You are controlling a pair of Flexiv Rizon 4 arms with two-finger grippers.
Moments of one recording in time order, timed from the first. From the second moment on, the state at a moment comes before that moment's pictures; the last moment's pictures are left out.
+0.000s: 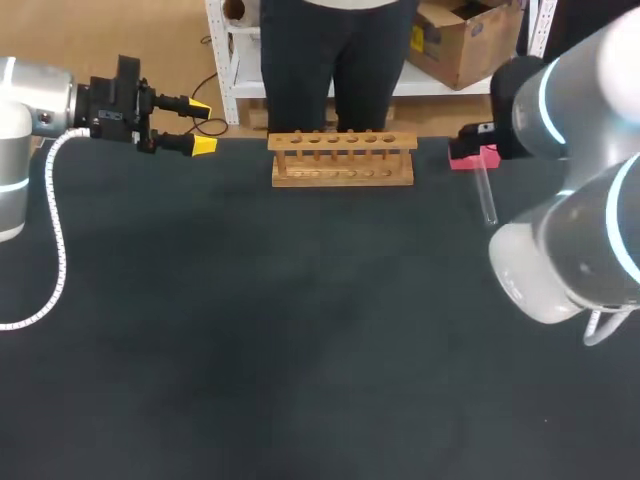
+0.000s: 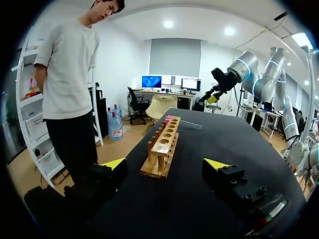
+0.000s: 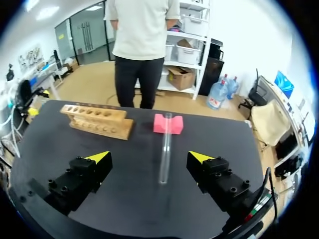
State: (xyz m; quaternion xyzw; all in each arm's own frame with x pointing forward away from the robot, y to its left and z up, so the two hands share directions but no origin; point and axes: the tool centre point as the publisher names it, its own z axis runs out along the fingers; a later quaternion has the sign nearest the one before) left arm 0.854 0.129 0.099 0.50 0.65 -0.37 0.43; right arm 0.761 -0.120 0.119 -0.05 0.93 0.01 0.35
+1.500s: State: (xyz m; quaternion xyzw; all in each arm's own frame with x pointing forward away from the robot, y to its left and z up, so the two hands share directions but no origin) left arm 0.854 0.129 0.099 0.50 0.65 -0.37 0.43; right arm 0.824 -0.149 0.023 -0.06 0.94 -0.02 0.33
